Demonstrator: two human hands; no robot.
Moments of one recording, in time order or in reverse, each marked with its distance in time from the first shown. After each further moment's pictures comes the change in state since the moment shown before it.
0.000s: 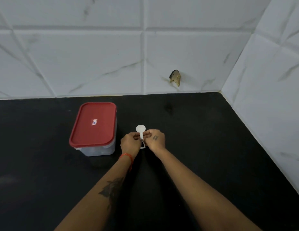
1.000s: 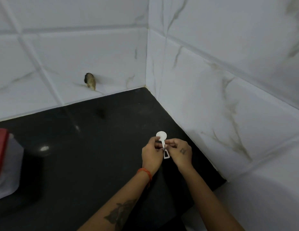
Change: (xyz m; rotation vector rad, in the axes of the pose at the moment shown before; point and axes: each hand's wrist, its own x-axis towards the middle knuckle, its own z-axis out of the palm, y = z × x) left_hand -0.151 0.122 0.236 -0.155 -0.486 0.273; right_hand -0.092 0.149 -0.270 0.018 0.538 0.218
